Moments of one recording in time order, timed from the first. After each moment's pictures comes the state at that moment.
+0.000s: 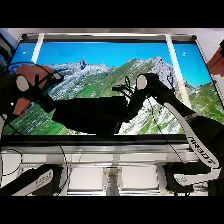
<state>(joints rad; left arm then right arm) 0.01 -1.13 1.11 1.60 -1.29 -0.70 0.49 -1.53 1.37 -1.22 1.57 1.29</state>
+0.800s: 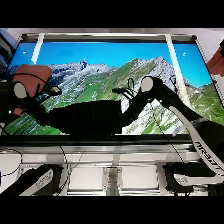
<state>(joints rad) 0.01 -1.03 1.03 1.61 -1.52 -0.69 0.46 -1.44 1.30 -1.01 1.57 1.26</state>
